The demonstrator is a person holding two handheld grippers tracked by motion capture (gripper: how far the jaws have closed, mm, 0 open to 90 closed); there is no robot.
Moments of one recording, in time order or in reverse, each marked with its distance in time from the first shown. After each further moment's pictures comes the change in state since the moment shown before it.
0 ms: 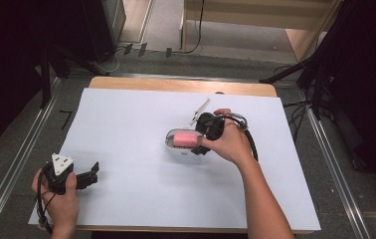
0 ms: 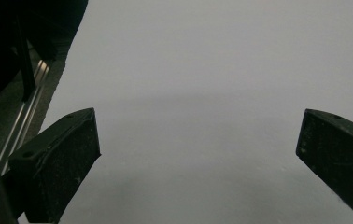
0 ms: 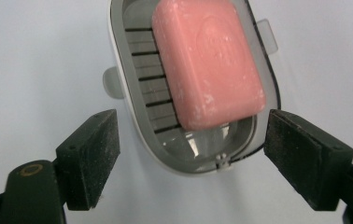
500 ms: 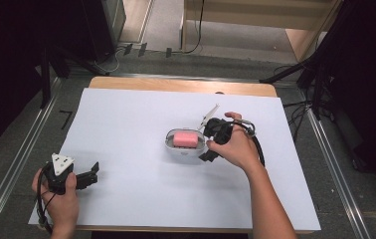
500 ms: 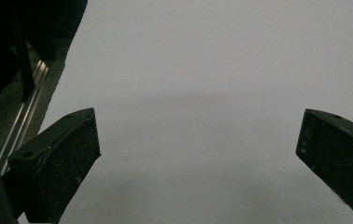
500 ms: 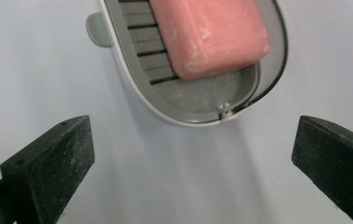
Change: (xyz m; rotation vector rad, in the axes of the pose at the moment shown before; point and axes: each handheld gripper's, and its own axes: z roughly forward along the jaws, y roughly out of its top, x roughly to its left) left arm 0.000 0.000 0.000 0.001 -0.001 0.001; right arm 0.000 -0.026 0.004 0.025 -0.021 0.056
